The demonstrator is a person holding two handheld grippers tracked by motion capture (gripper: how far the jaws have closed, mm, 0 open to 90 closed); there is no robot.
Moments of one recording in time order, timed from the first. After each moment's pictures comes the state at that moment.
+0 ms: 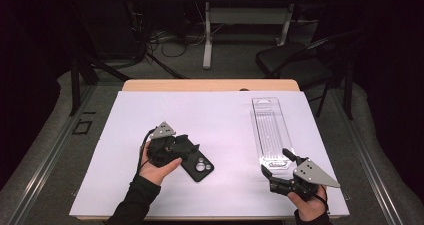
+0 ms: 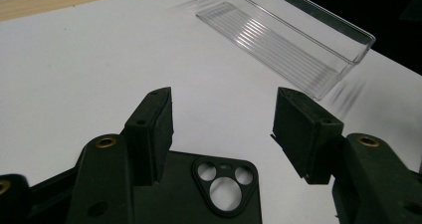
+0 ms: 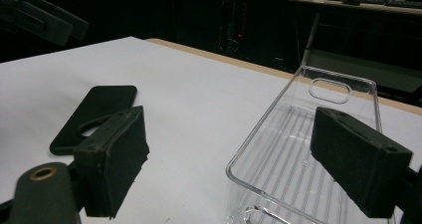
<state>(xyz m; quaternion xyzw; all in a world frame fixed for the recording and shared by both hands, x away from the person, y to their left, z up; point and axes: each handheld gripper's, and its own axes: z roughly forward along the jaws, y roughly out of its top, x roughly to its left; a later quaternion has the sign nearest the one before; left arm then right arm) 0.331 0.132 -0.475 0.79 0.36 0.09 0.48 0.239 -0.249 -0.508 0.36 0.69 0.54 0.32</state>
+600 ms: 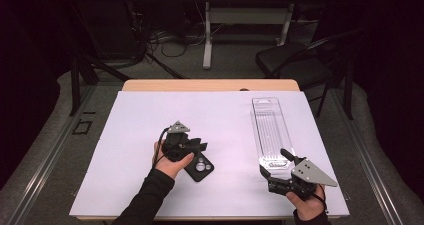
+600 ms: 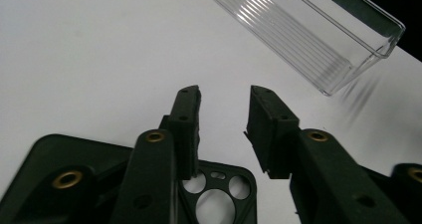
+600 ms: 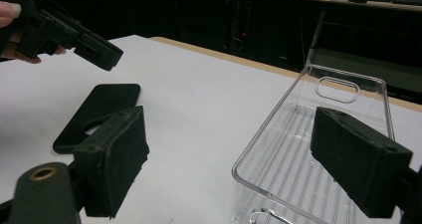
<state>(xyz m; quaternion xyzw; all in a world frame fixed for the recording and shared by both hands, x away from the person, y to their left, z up) 0.352 0.100 -0.497 0.80 0.40 0.05 0.44 0.242 -0.246 -0.511 0.36 0.69 0.54 0.32</state>
